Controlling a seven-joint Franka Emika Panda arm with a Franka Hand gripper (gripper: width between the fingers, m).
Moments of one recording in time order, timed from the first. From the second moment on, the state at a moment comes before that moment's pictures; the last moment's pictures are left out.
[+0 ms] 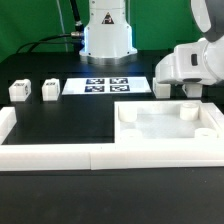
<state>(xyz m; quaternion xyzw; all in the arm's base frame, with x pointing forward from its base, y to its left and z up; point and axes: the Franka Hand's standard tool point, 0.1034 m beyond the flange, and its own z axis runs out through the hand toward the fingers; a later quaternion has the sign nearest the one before) 0.378 0.171 0.013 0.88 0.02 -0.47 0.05</state>
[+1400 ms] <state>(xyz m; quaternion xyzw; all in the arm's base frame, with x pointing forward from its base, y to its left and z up) 0.426 0.145 0.101 0.92 0.05 -0.38 0.01</state>
